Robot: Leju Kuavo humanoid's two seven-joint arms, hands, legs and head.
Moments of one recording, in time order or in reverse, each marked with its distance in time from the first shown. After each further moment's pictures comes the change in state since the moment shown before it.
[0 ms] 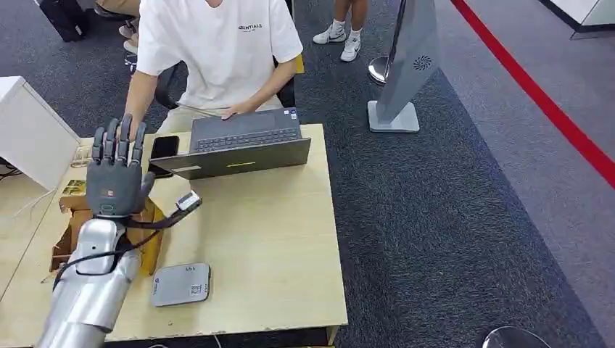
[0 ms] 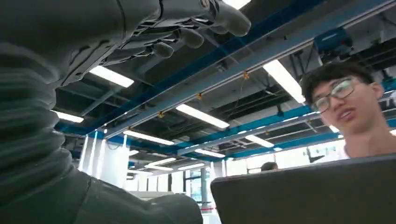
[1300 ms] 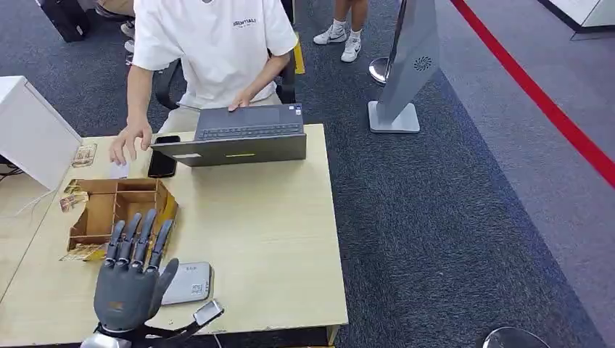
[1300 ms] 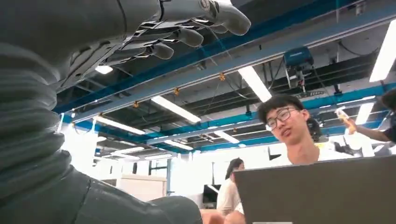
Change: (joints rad) left arm 0.542 0.016 -0.046 -0.536 0.031 -0.001 -0.025; right arm 0.002 0.000 -0.081 0.000 -0.047 -0.028 -0.026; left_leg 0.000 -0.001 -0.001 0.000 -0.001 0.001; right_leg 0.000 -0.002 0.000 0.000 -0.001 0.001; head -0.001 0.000
